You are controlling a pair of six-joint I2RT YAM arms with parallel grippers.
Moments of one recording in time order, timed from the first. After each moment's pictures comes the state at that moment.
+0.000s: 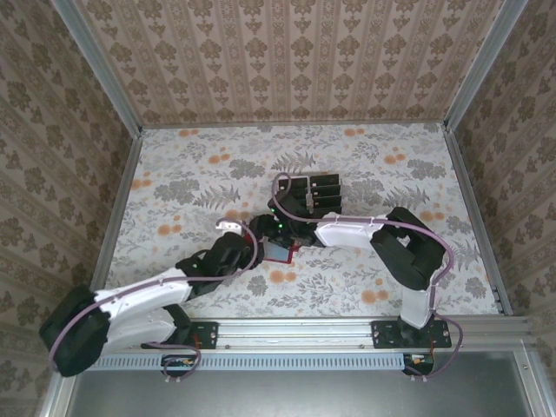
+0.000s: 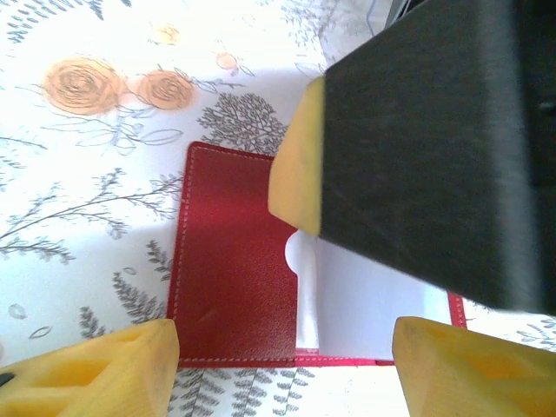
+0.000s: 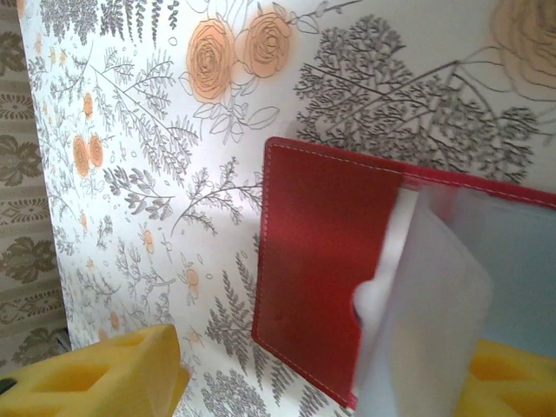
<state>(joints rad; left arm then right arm) -0.90 0.95 0.35 -0.10 -0.29 -0.69 0.84 1.90 1.16 -0.06 -0.20 1.07</state>
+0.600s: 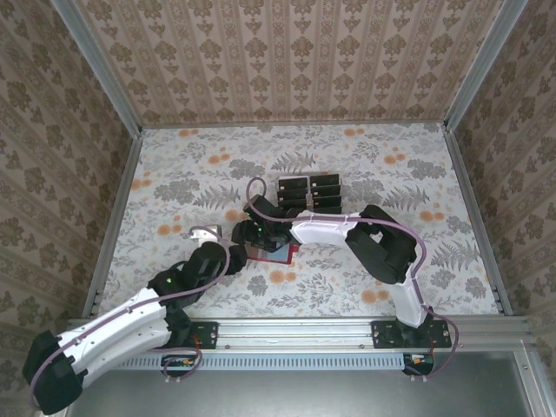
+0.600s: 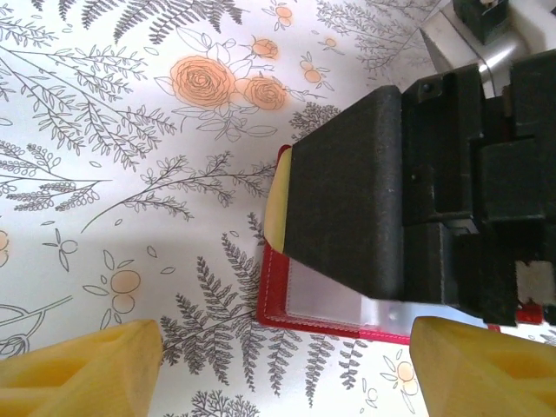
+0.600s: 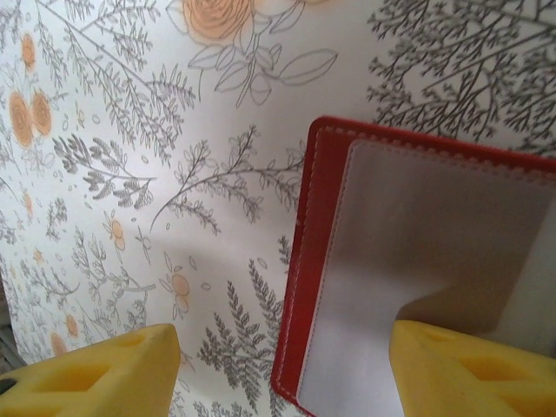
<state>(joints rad) -0.86 0.67 0.32 -0.35 -0.35 -0.75 0.92 2.05 1.37 -0.22 -0.16 1.04</state>
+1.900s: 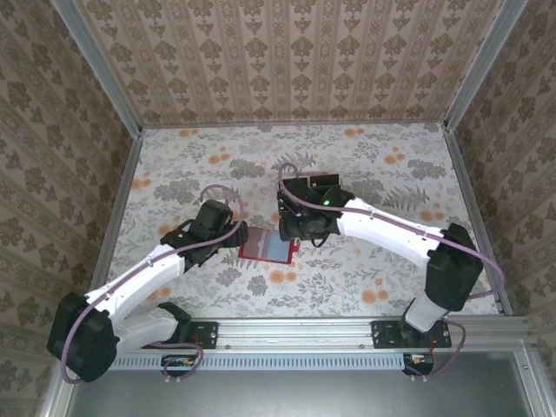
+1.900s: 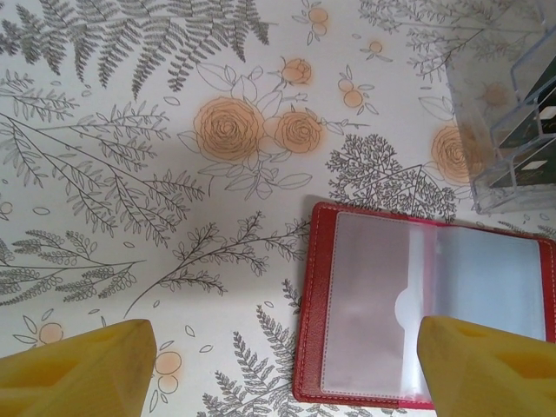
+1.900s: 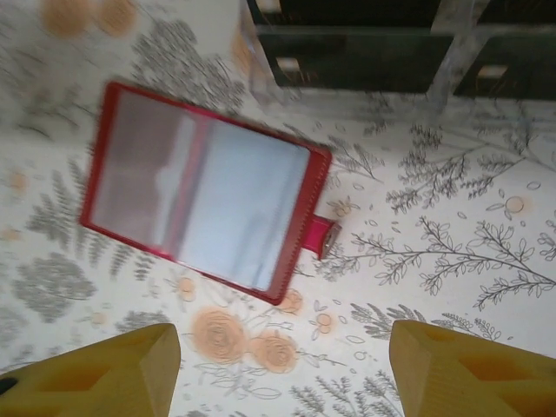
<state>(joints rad) -0.62 1.09 0.65 -0.46 -0.17 -0.53 0.85 1.66 1.31 -0.86 0.10 0.73</state>
